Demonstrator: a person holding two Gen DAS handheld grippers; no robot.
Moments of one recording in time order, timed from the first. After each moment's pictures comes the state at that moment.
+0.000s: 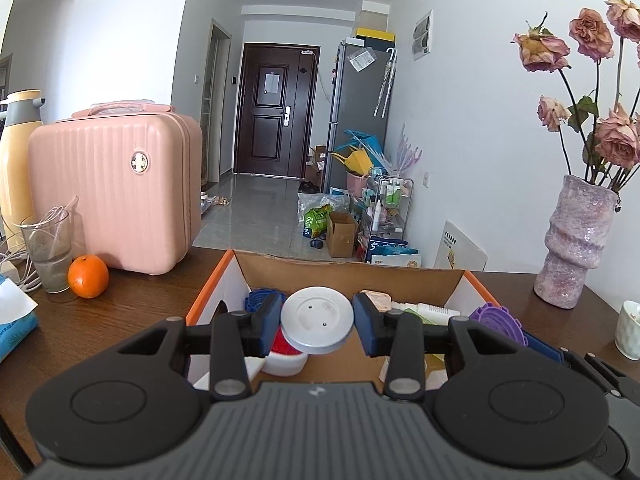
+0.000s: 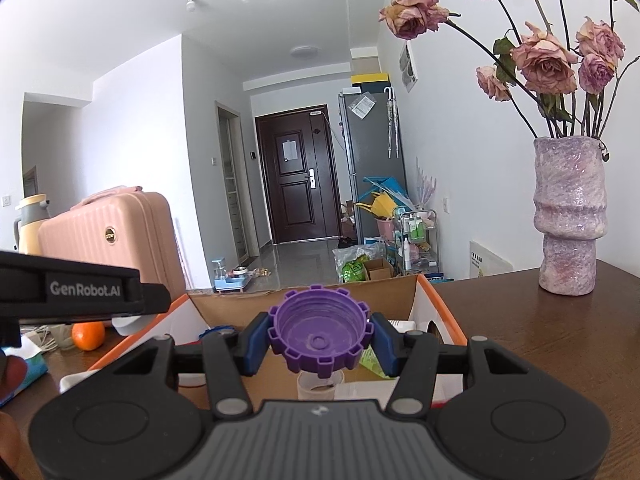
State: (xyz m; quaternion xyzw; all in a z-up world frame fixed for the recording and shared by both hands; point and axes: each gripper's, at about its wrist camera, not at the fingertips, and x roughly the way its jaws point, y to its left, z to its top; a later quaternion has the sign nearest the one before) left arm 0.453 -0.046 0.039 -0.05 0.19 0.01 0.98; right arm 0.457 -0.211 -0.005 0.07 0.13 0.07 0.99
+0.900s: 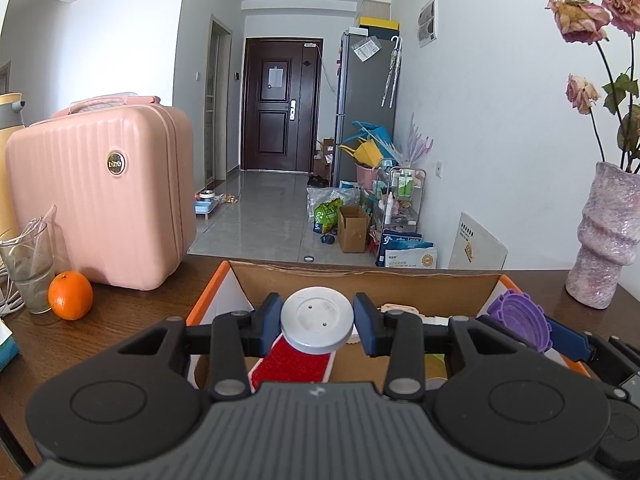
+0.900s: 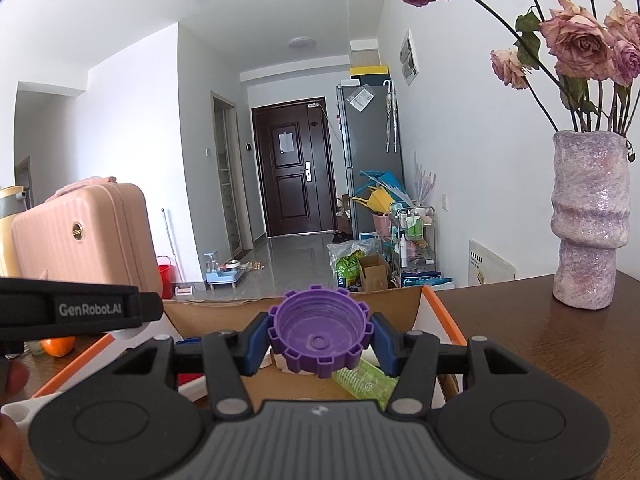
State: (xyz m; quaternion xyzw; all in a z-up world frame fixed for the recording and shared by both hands) left arm 0.516 -0.044 0.022 -0.03 0.20 0.02 0.98; right arm 0.515 -0.209 -0.012 0.06 0.14 0.06 0.99
